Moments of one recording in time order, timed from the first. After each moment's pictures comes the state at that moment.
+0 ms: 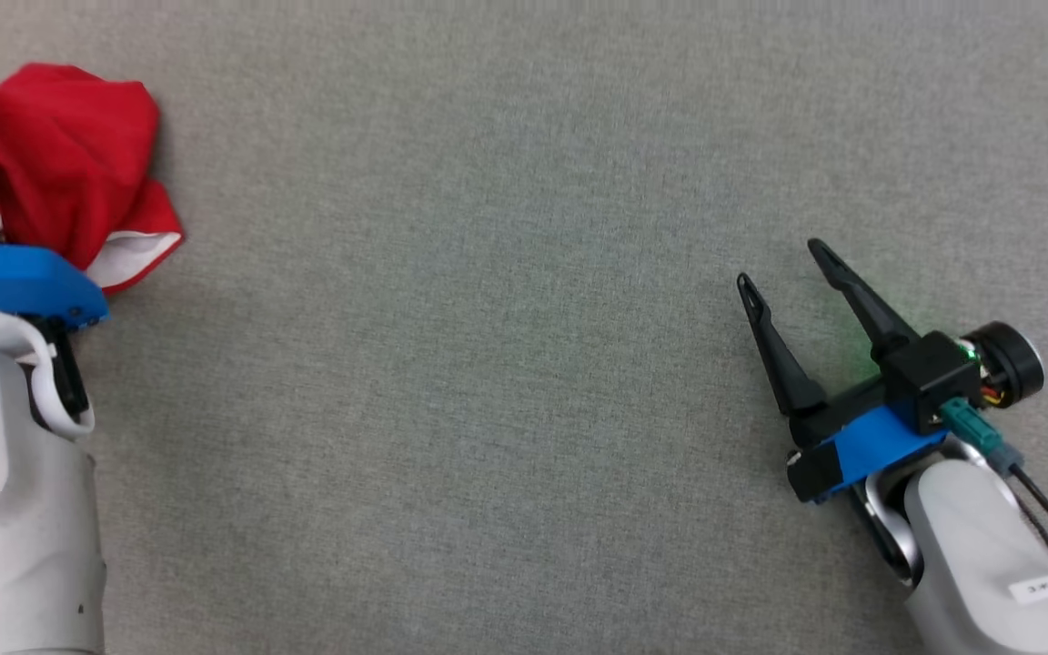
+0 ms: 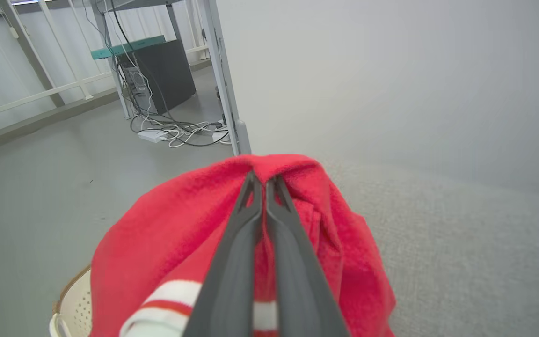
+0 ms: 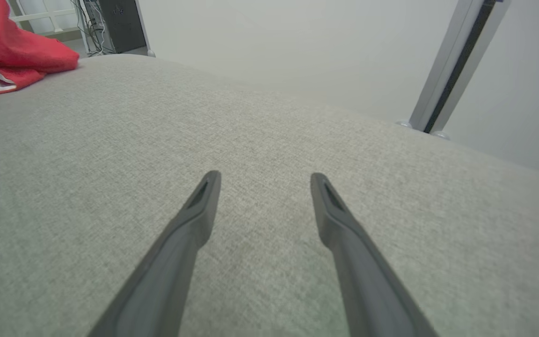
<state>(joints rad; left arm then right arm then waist) -0.72 0.21 0.23 0.74 -0.11 0.04 -0.26 -0.43 -0.23 0.25 0.32 0.06 0.13 -0.26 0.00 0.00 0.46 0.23</state>
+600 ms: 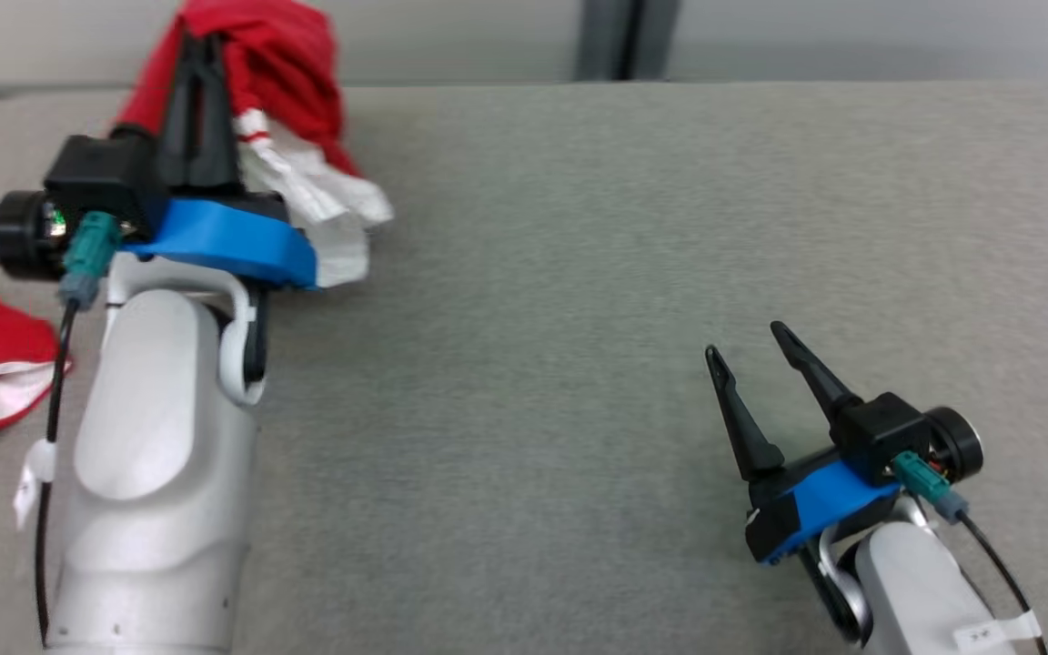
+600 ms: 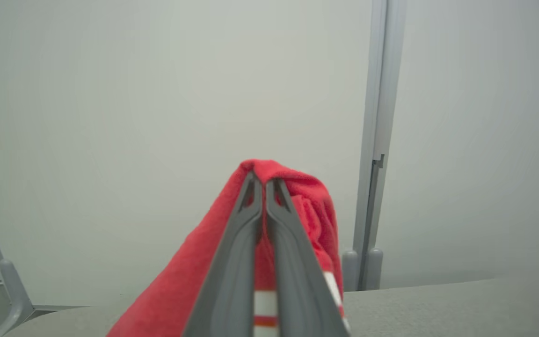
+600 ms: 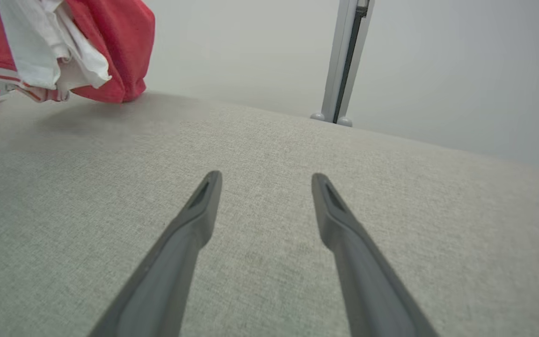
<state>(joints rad) -0.74 0.06 -0.02 0.54 -0.07 -0.10 -0.26 -0.34 -0.10 0.20 0.40 0.06 0.13 -0.26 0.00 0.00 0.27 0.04</state>
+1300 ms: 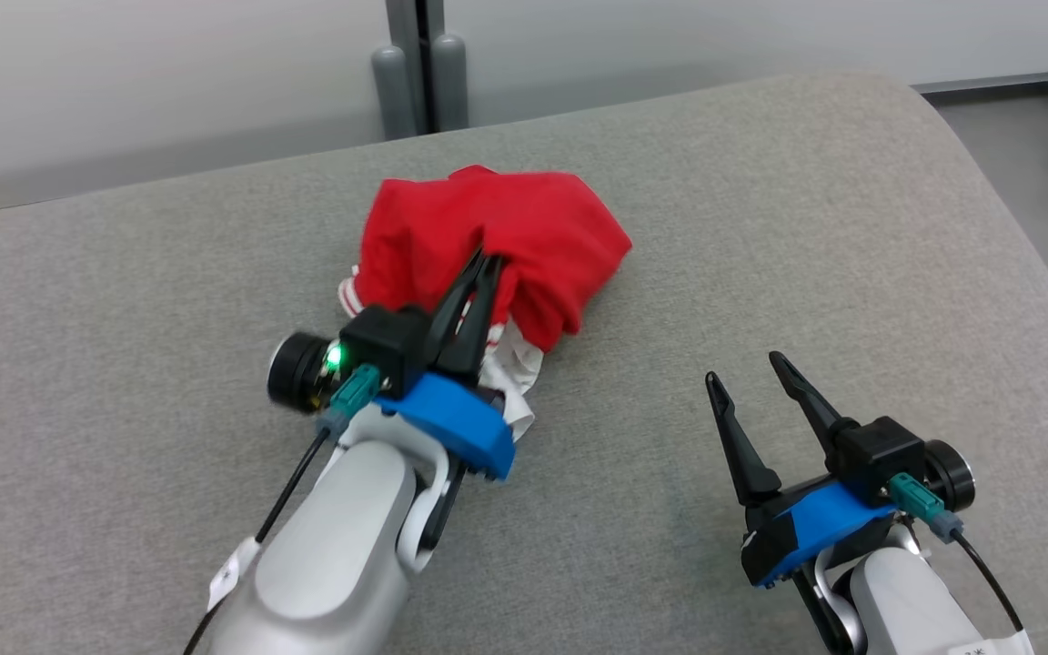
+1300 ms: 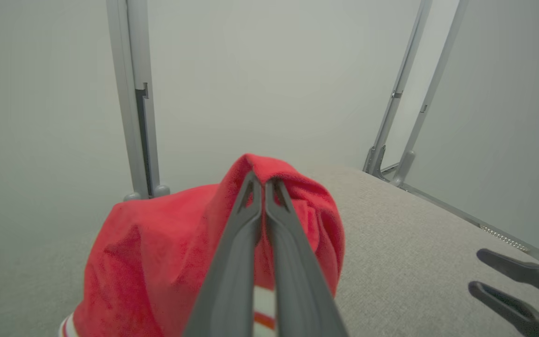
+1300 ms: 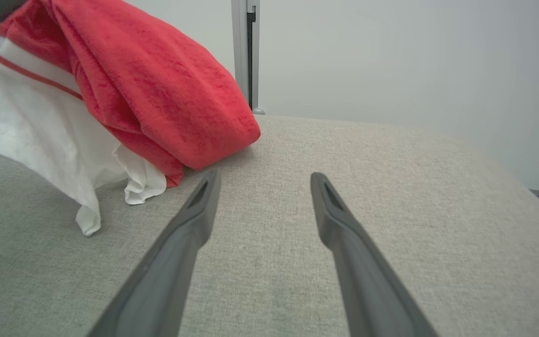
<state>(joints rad) -0.59 0.05 -0.56 0.55 -0.39 -0.03 -0.26 -0.30 -0.07 0.18 0.42 0.07 0.13 -0.26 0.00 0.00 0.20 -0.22</state>
